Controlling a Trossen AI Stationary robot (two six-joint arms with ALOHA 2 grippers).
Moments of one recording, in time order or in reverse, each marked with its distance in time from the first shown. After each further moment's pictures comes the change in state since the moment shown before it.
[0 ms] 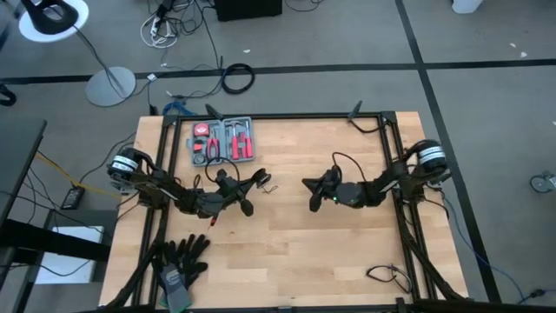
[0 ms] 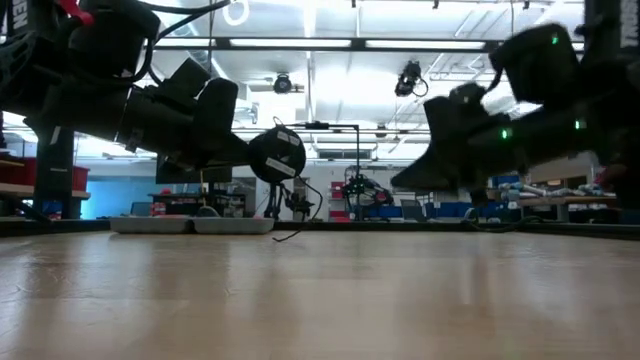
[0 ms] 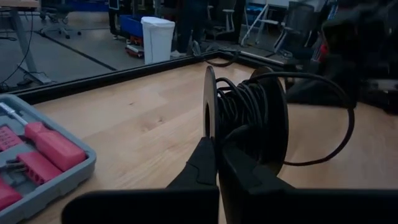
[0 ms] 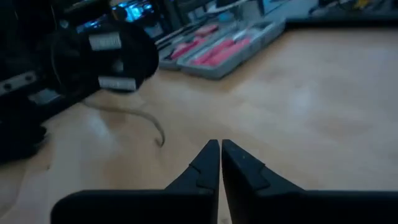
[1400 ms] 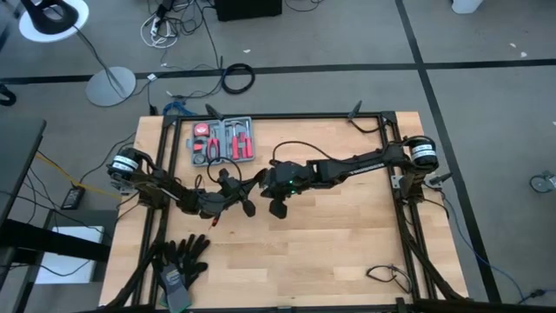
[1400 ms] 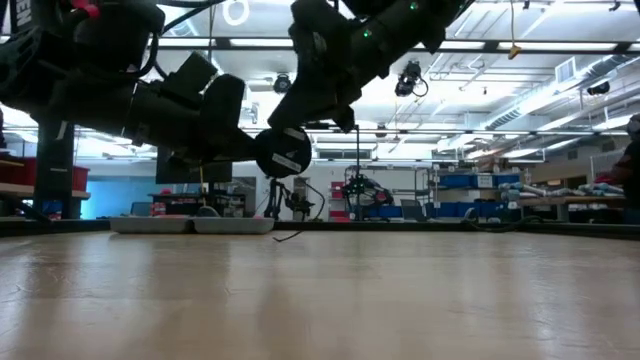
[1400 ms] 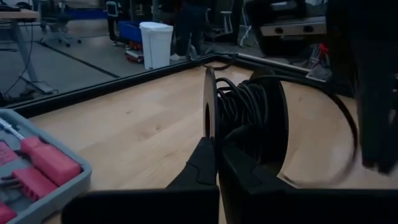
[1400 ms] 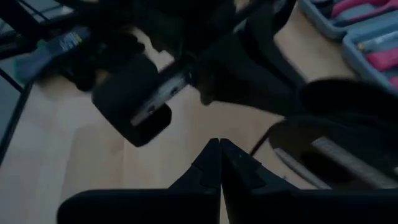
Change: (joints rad) left arm 0.000 0.000 0.031 -0.016 0.000 0.055; right arm -0.123 0.071 0.935 -1.222 -0.648 -0.271
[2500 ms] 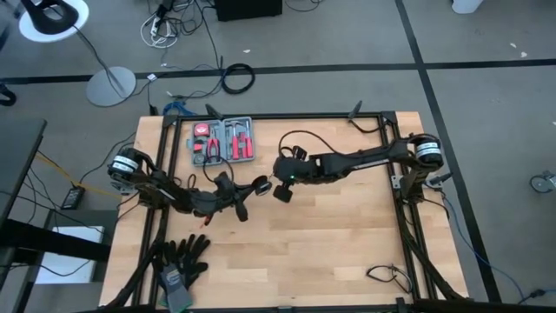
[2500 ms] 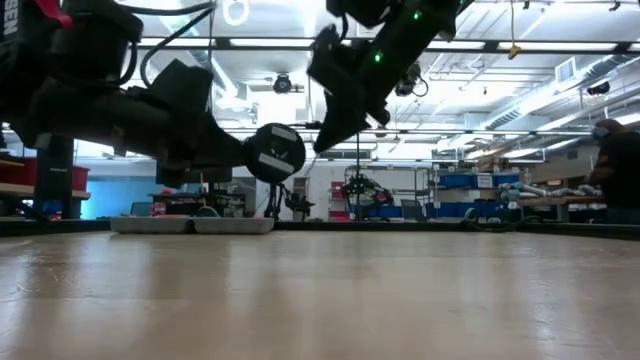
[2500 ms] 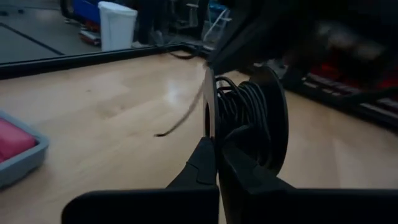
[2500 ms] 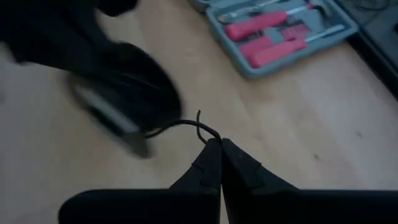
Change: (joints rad) left arm -0.007 0.000 -0.105 0.140 0.162 -0.105; right arm -0.031 -0.042 0.000 -0.244 0.366 -0.039
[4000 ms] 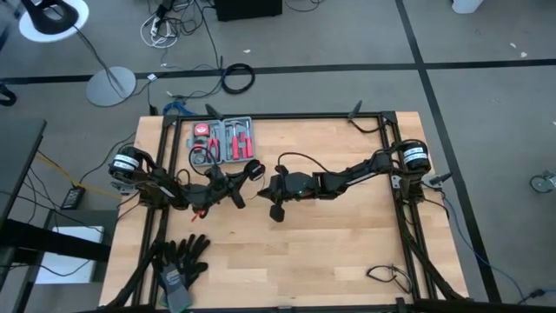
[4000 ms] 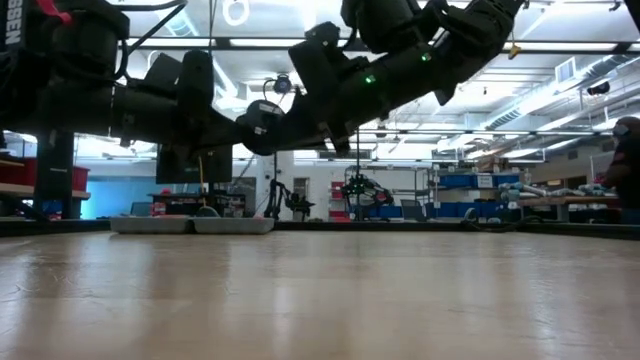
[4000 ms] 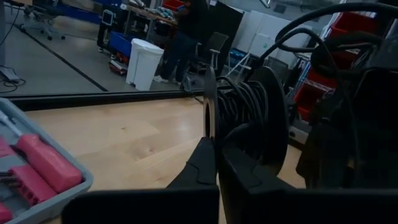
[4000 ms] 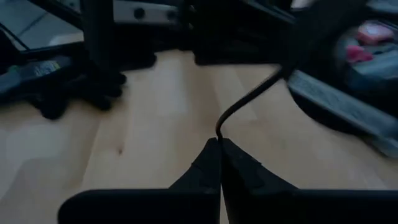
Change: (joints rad) left arm 0.058 0.000 -0.061 0.260 -0.095 0.025; right arm 0.063 0.122 -0.228 0.788 -0.198 -0.048
